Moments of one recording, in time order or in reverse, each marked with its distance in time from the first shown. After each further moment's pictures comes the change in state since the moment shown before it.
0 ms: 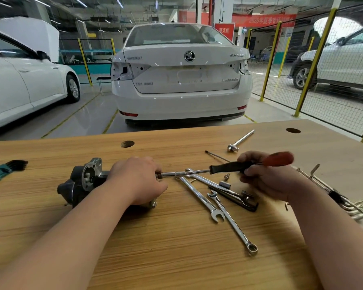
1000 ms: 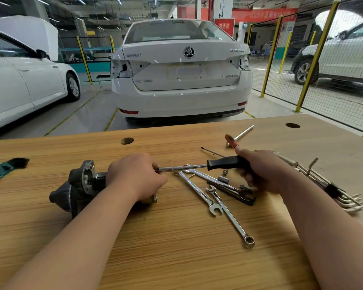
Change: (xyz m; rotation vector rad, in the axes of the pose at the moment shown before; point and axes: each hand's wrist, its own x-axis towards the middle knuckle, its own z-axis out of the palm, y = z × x) left_hand -0.005 0.008 0.007 -0.112 0.148 -0.194; right_hand 0.006 -0.003 0.008 -0.234 0.150 0.199
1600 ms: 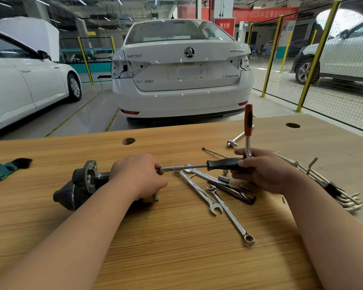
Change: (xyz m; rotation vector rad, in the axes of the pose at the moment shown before) left_hand 0.001 0.002 -0.010 0.022 -0.126 0.052; right_hand -0.002 0.007 -0.007 0.300 -0.182 -0.090
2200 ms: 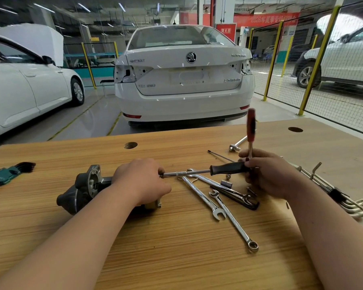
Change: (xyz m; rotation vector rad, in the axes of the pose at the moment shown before) left_hand 0.000 -0.001 0.001 -0.034 -0.019 0.027; right_hand 0.005 0.002 -0.003 0.000 0.065 -0.089
